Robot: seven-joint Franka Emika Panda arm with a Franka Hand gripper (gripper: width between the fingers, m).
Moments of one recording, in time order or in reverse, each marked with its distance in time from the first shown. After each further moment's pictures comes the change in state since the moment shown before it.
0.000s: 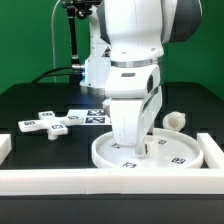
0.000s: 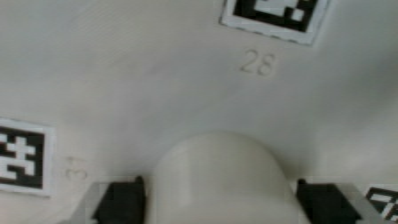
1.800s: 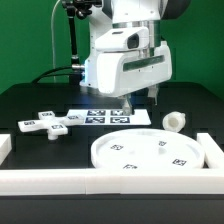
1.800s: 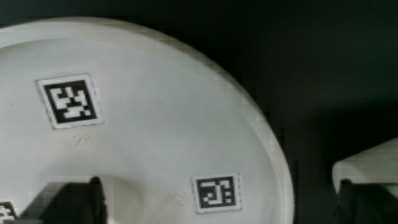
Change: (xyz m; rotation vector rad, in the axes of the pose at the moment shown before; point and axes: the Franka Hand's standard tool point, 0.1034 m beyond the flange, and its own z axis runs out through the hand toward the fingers) arm -0.021 -0.079 -0.048 -0.092 0.003 0.361
